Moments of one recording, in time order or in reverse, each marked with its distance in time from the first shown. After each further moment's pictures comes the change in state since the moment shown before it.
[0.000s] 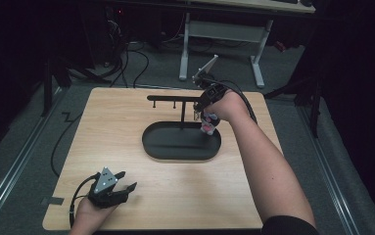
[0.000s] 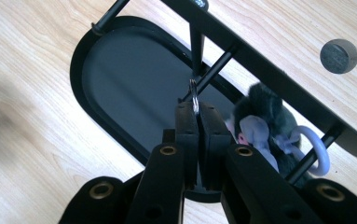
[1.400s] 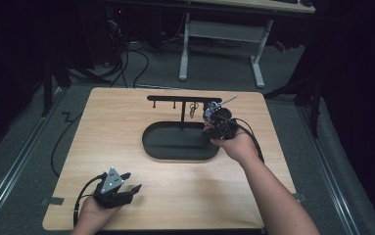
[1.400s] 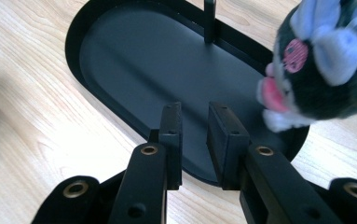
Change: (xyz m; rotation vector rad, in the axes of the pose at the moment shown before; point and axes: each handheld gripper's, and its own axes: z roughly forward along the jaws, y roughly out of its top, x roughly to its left) left arm -0.008 0.003 0.009 0.030 -0.037 0.038; right arm 0.004 -0.105 0.042 -0.208 0.026 0.026
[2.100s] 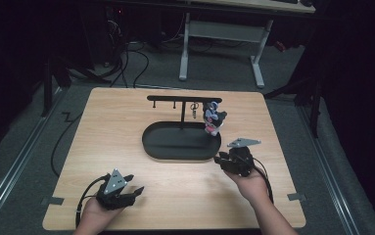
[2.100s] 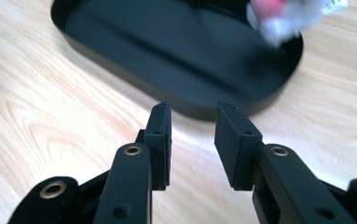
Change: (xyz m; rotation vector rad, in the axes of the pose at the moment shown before) left arm -0.007 0.001 0.005 0.016 -0.028 0.000; right arm 0.002 -0.122 0.008 -0.240 -0.058 0.021
